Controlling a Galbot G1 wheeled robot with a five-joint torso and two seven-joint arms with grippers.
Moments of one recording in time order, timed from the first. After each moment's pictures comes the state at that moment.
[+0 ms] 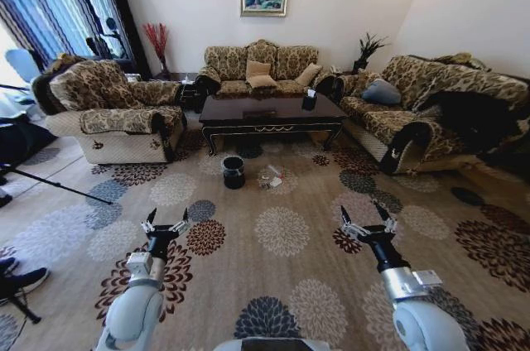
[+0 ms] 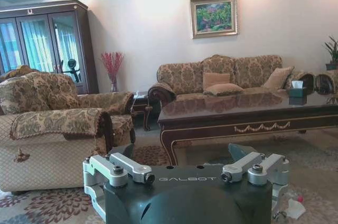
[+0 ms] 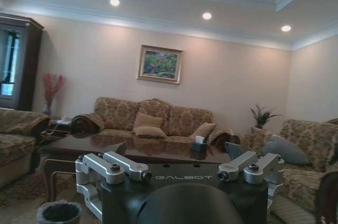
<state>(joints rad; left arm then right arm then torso) 1.60 -1.34 -0.68 -2.16 -0.19 0.12 -0.07 -1.76 1.26 0.81 2.20 0.30 0.16 -0.01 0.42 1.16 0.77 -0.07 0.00</state>
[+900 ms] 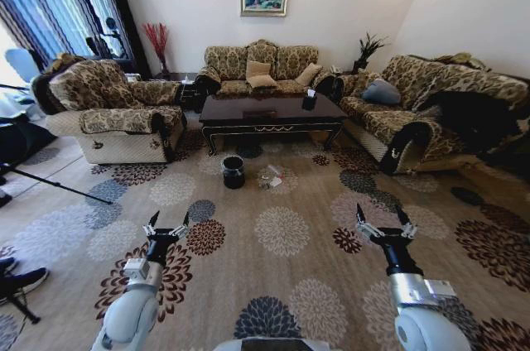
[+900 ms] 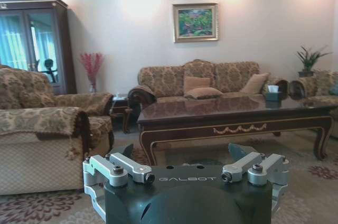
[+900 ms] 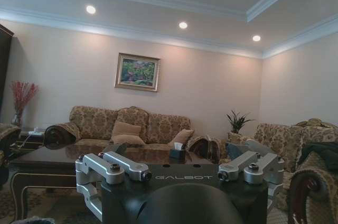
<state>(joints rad) 1.60 -1.27 -0.63 -2.07 -0.25 0.00 -0.04 -1.78 1.33 0.83 2.23 0.28 0.19 0.04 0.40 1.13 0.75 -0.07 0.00</state>
